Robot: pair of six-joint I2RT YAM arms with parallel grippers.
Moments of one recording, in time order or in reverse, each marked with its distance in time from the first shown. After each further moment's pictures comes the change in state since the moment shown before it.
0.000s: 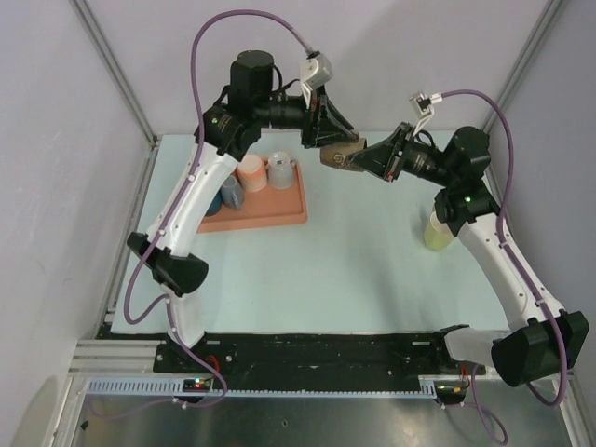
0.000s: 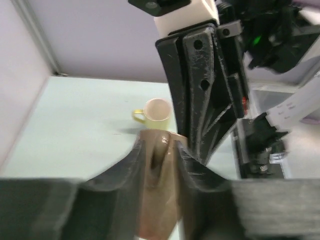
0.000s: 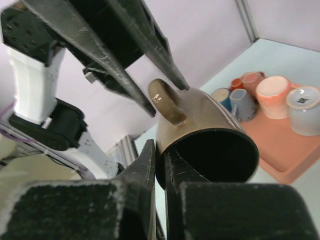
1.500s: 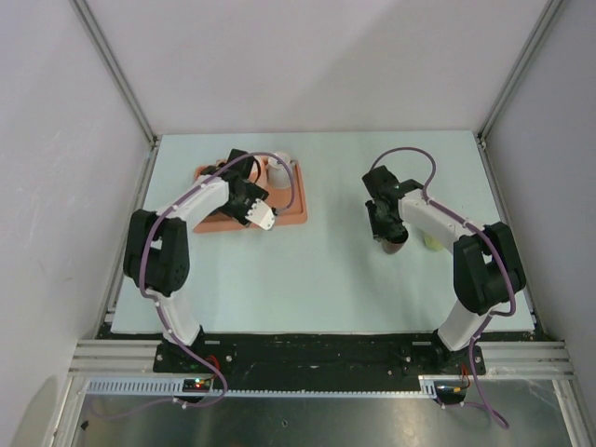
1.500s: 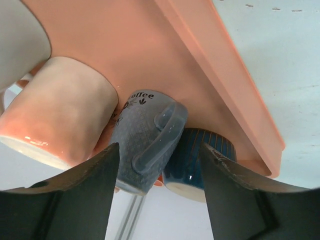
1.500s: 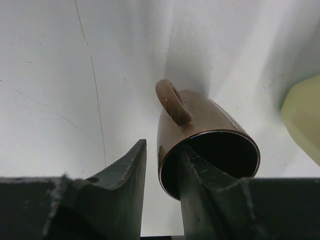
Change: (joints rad) left arm 0.272 -0.083 -1.010 -0.066 -1.016 1.722; right arm 0.169 0.460 -0.003 -0.955 1.070 -0.439
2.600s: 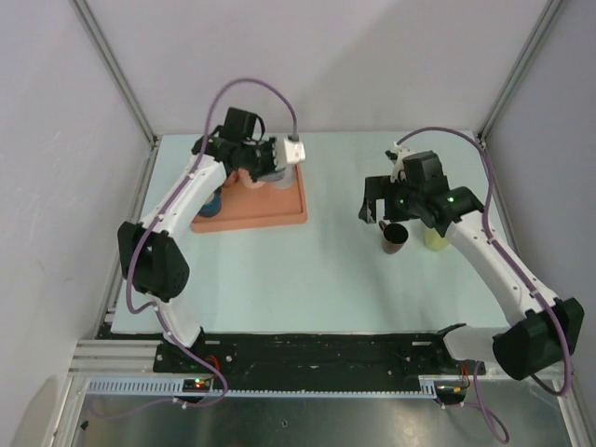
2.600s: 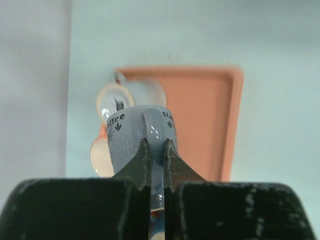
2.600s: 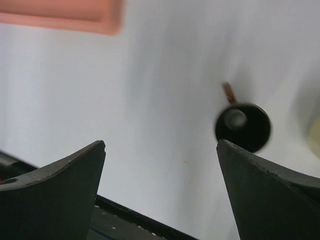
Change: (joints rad) left arm -0.057 -0.021 0.323 -0.058 0.407 -0.680; right arm -0.047 -0.391 0.006 0.013 -0.276 -0.004
